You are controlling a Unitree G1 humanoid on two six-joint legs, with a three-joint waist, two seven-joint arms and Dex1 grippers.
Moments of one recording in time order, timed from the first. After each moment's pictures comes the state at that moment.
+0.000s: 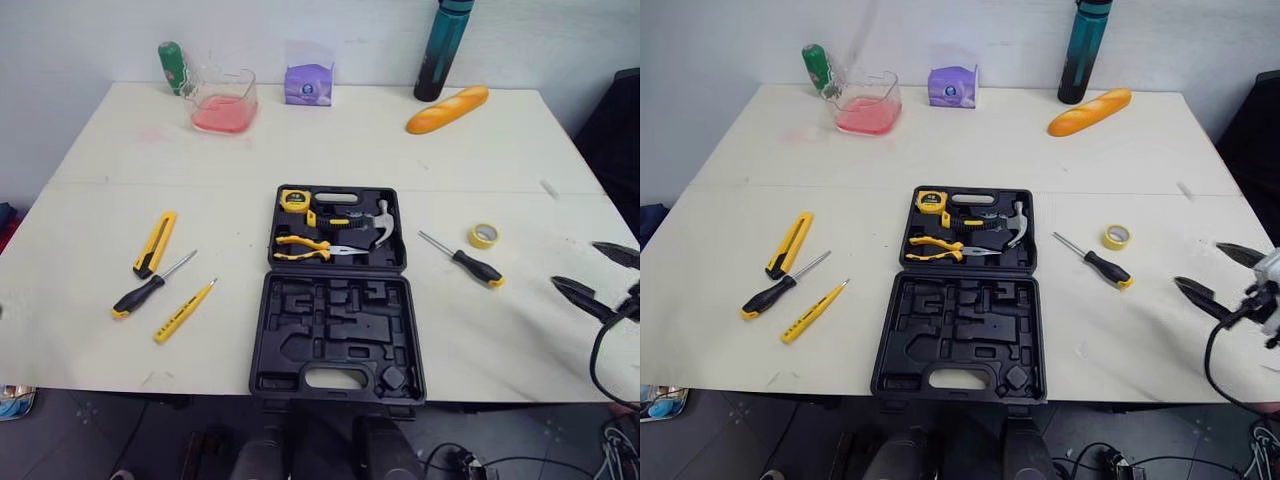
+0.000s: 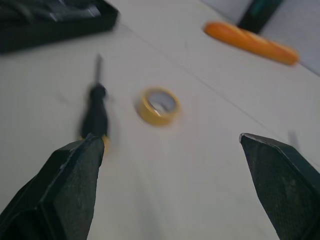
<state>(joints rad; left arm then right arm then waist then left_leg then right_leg) 0.26 0.91 0.91 0.19 -0.39 0.17 -0.83 -0.15 -0.88 -0.46 0.38 0.52 -0.18 1.21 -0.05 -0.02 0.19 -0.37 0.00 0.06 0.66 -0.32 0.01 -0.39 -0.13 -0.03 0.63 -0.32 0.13</state>
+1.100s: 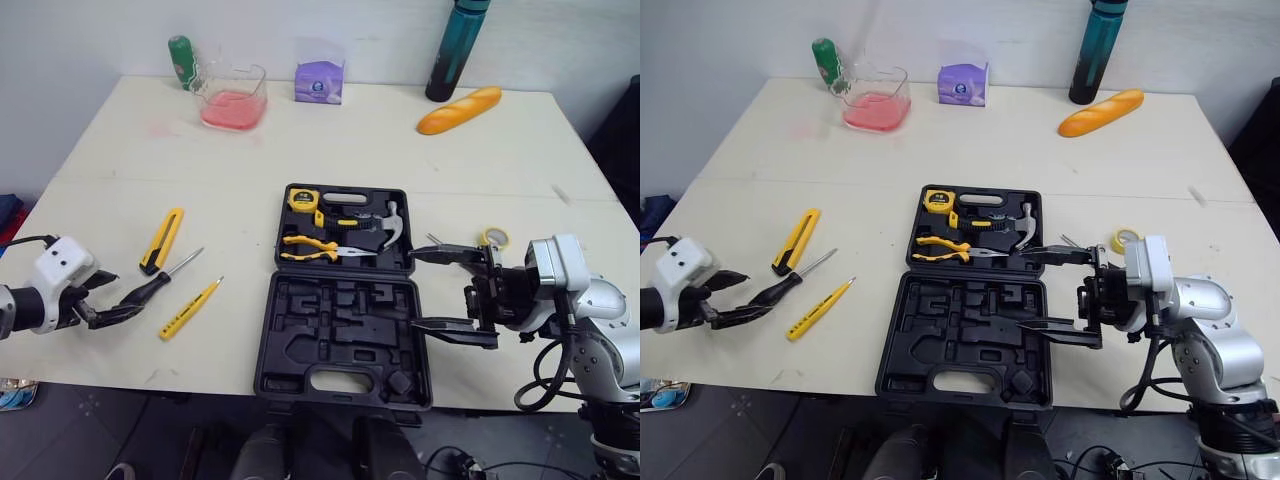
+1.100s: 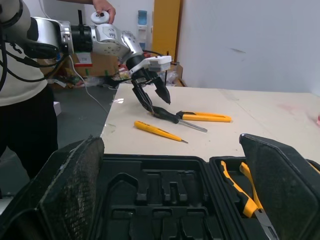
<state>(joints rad) -0.13 1.10 0.25 0.19 -0.28 0.44 -1.01 -0.24 -0.69 -0.15 -0.28 0.76 0.18 1.33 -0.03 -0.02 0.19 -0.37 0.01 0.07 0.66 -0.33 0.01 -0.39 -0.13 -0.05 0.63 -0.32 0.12</state>
